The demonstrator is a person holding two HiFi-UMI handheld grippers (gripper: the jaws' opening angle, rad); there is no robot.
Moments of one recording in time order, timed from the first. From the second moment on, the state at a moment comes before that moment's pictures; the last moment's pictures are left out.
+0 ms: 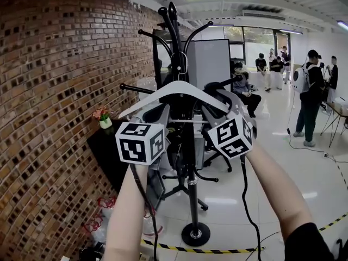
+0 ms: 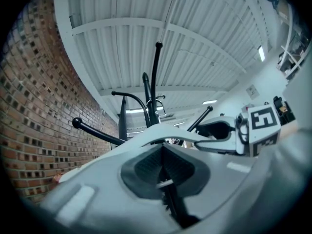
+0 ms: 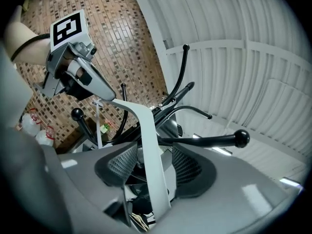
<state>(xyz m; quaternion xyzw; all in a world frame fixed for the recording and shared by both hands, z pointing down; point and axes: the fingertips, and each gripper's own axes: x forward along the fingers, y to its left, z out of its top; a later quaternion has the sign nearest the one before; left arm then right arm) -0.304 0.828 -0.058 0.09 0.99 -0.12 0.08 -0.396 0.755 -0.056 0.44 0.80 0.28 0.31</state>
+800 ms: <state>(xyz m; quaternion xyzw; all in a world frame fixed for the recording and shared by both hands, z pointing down) -0.234 0.749 -0.060 0.05 0.98 -0.08 0.17 -0.295 0.664 -0.069 0.48 0.78 0.09 0.39</state>
